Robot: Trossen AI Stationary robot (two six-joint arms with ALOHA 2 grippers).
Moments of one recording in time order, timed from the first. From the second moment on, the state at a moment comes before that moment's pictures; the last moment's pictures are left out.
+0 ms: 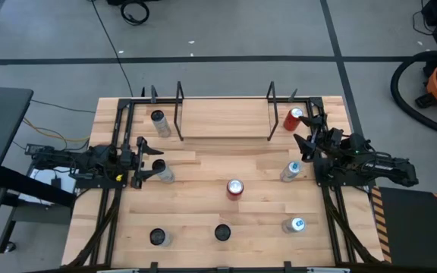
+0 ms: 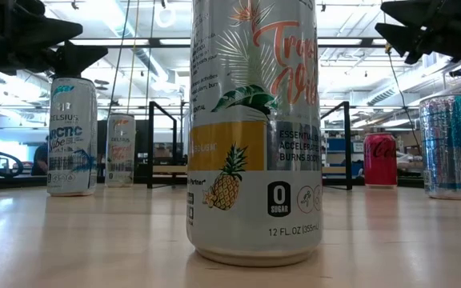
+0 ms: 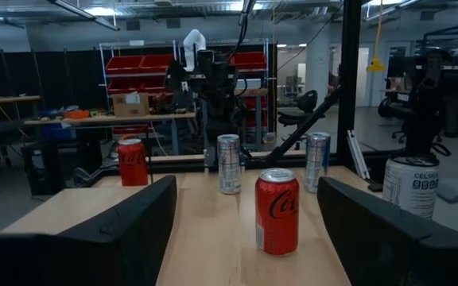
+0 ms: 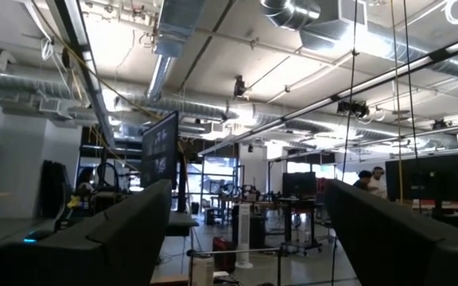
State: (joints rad) left arm -0.13 0.01 0.01 0.16 -0.13 0.04; right arm -0.22 0.00 0.01 0.55 0.09 -0.13
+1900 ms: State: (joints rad) left arm -0.12 0.01 0.01 0.35 -0.25 0.05; right arm -0.26 0.25 0.42 0.05 0.77 -0.20
